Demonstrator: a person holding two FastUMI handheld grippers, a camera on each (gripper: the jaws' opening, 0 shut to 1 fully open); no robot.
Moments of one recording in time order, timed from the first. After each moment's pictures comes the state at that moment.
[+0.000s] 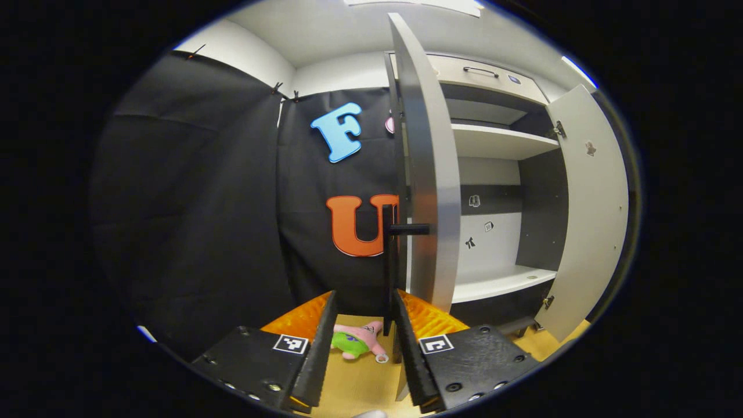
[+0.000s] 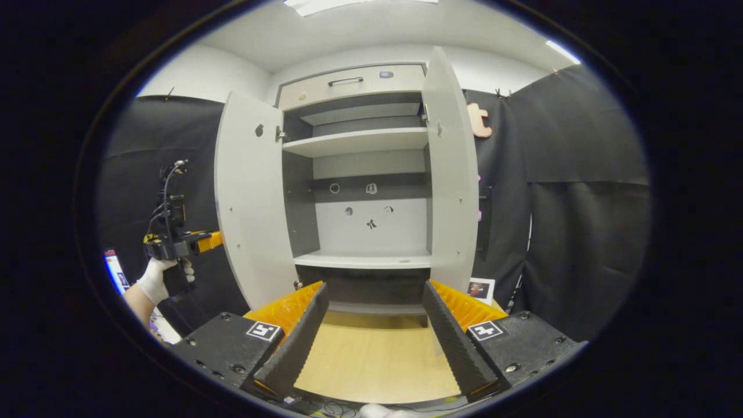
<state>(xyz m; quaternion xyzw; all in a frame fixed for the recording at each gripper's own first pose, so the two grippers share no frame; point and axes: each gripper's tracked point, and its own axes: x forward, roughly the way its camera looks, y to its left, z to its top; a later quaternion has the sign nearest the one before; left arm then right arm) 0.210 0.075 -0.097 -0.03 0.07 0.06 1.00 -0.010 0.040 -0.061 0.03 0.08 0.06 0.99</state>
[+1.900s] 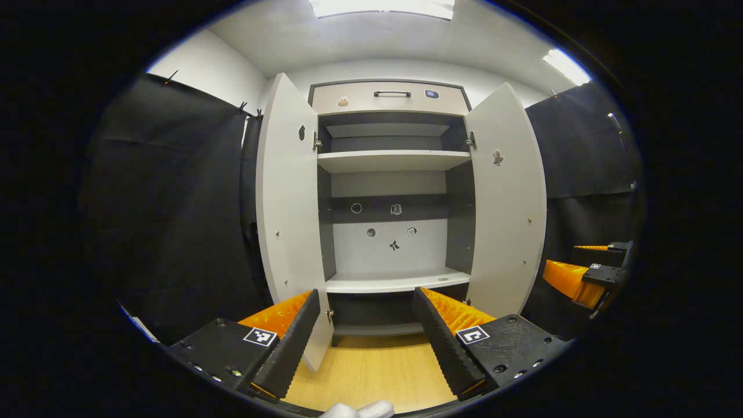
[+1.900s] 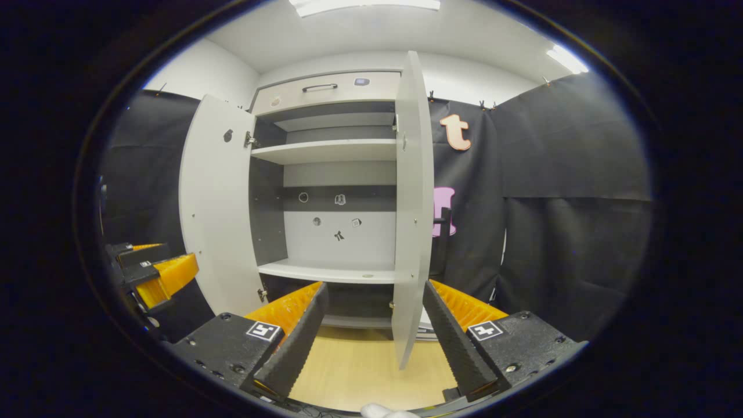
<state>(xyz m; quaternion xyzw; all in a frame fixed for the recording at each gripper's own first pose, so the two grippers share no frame) 0.089 -0.128 -0.051 -0.02 0.06 -0.02 1.00 0.016 -0.019 -0.041 0.01 0.06 0.00 1.00</state>
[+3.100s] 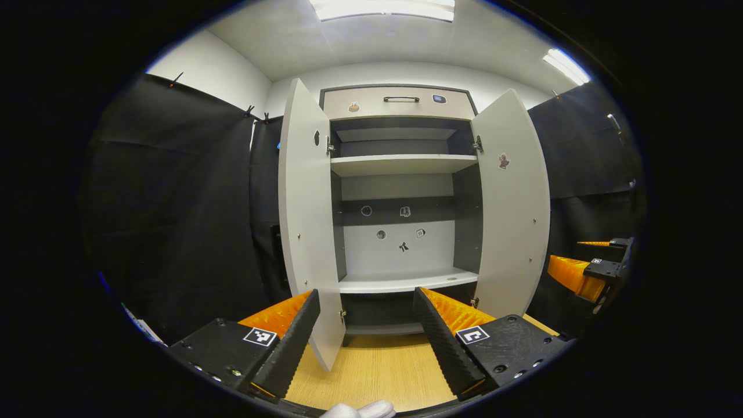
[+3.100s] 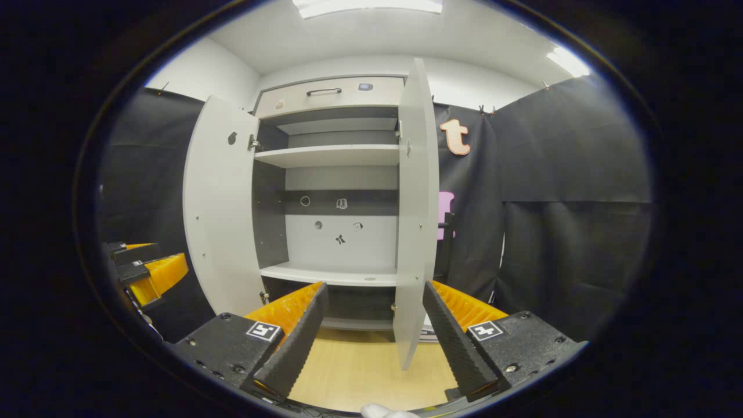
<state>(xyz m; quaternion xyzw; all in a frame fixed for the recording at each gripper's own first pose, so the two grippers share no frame) 0.078 -0.100 -0.036 -0.01 0.04 -0.01 1.00 0.008 -0.005 -0.035 0.00 0.05 0.00 1.00</state>
